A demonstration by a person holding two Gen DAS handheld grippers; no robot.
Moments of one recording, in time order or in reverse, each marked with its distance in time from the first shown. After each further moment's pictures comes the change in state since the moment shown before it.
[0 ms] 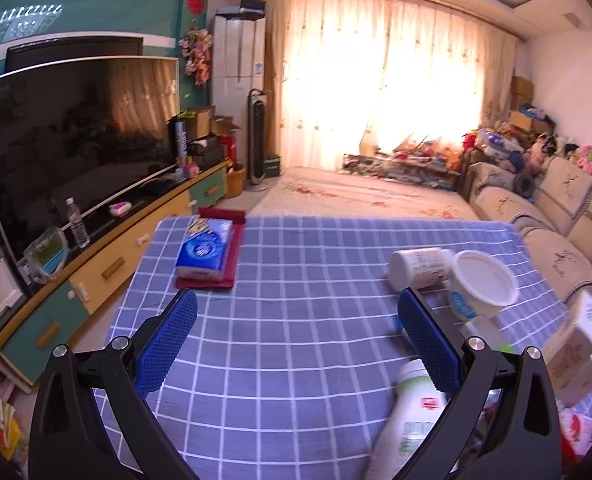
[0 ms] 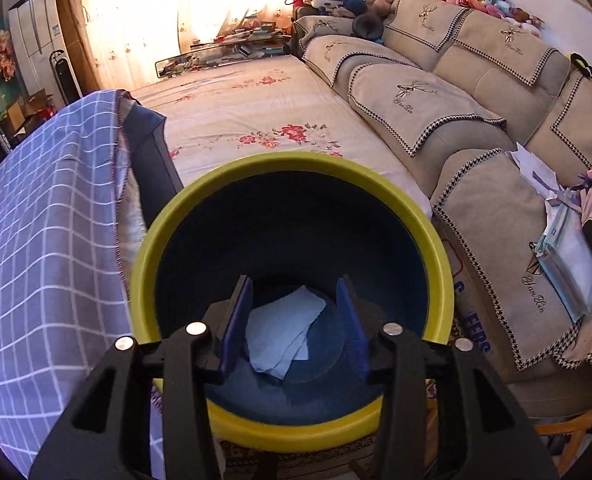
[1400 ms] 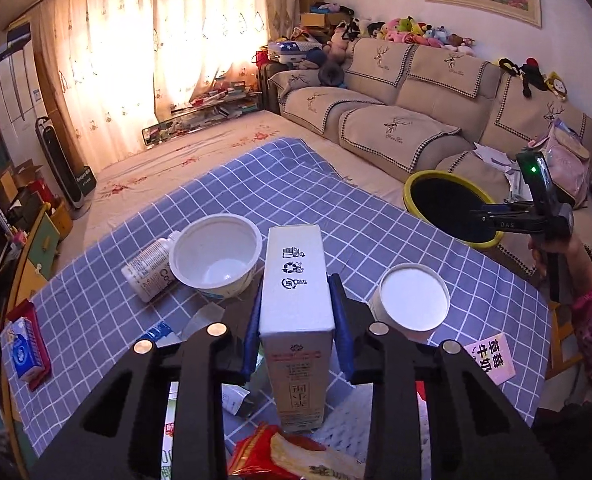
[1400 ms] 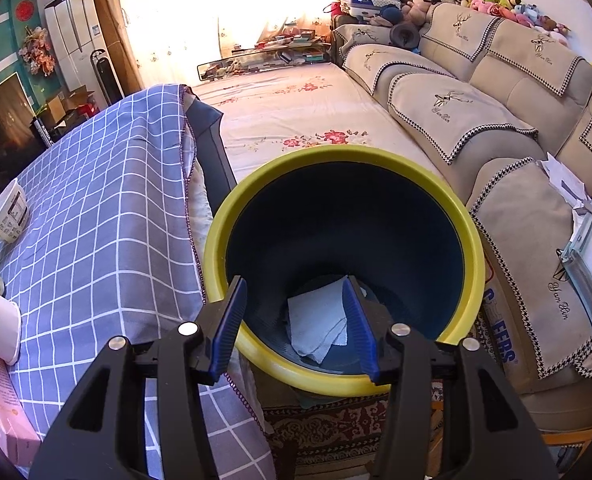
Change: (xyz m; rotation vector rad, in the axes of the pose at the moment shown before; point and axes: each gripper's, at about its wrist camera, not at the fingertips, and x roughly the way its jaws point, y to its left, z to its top) left arm -0.019 -0.177 0.018 0.521 0.217 -0.571; right arm -0.034 0.018 -0.023 -0.049 -0.028 0.139
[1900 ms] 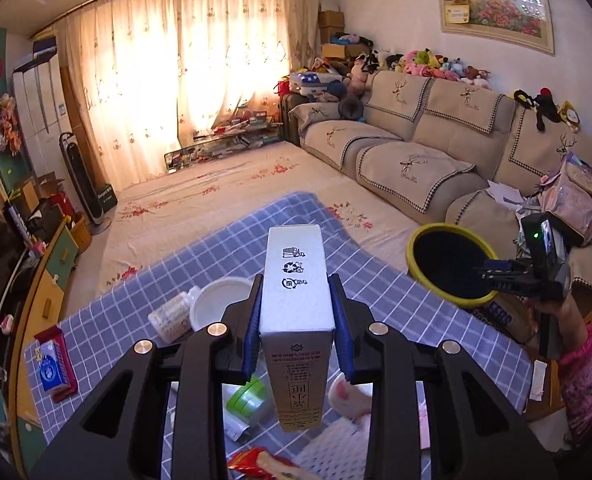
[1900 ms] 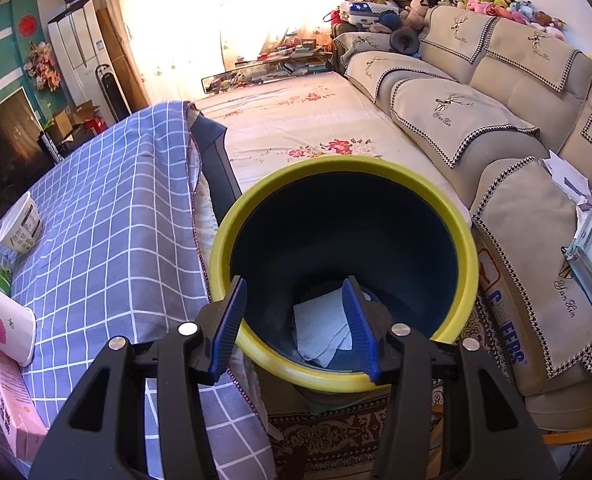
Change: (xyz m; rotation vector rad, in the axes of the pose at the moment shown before) left arm -0.046 -0.023 0.056 -0.033 -0.110 0.067; right arm -0.016 -0.015 -0.001 0.033 -0.044 0.039
